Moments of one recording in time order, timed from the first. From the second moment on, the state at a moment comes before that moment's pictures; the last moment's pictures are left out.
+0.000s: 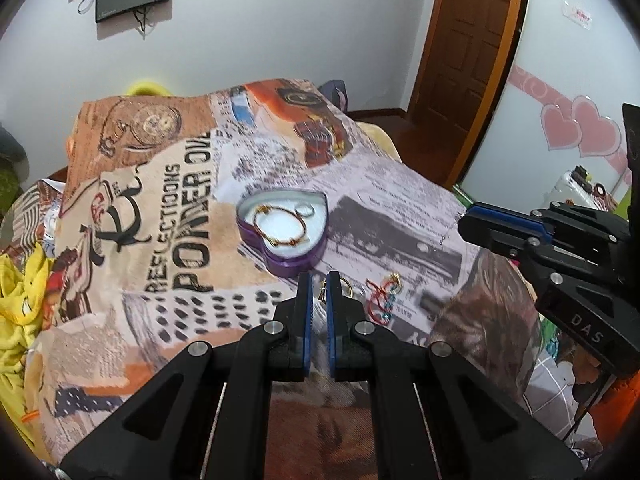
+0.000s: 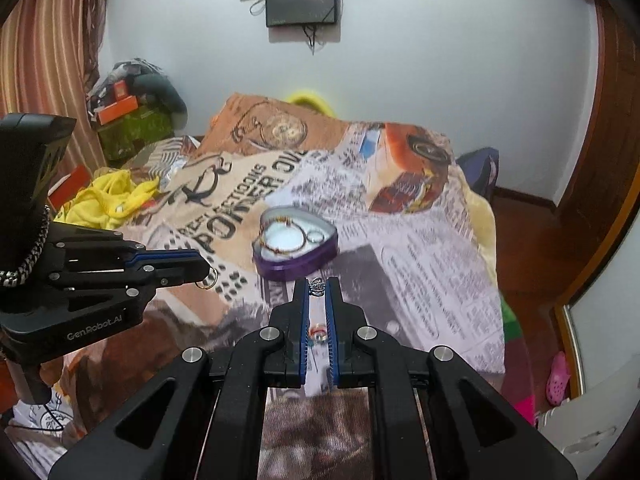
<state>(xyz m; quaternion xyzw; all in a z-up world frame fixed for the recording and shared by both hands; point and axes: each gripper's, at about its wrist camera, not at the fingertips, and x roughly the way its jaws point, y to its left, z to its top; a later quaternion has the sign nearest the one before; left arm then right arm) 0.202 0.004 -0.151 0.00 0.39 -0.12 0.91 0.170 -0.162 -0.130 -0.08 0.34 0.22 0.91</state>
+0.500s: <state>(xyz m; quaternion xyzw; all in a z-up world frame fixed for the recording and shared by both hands) 0.240 0.030 -0.130 -0.01 0.36 -0.10 0.93 0.195 -0.139 -0.109 -0.08 0.30 0.24 0.92</state>
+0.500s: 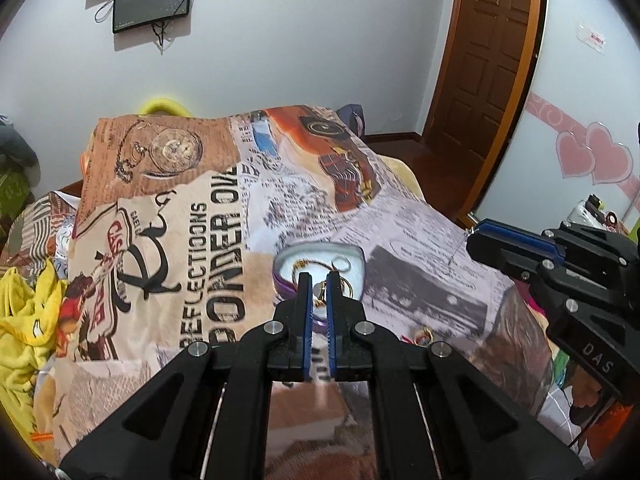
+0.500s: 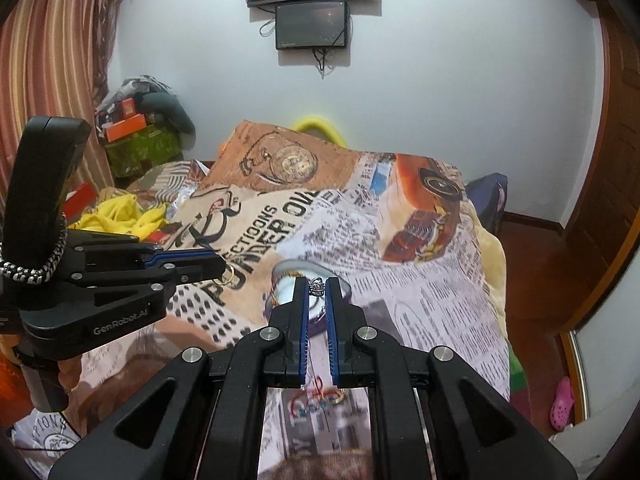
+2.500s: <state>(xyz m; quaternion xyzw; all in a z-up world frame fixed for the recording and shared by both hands) 0.333 0.027 -0.197 -0.02 0.45 -0.11 0.88 0.281 -0.109 -0.196 -0.09 0.43 0.26 0.86</state>
